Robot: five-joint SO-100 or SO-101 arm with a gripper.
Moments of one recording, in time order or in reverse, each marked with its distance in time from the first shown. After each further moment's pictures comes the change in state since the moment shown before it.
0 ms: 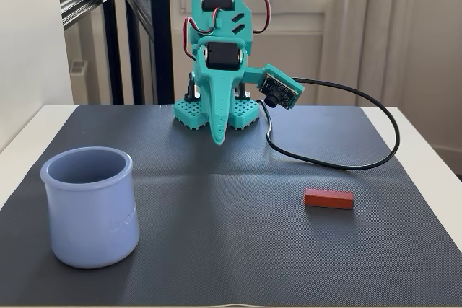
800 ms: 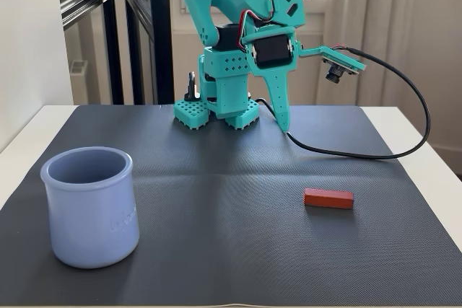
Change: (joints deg) arm -25.9 -58.2 -33.9 -0.5 44.6
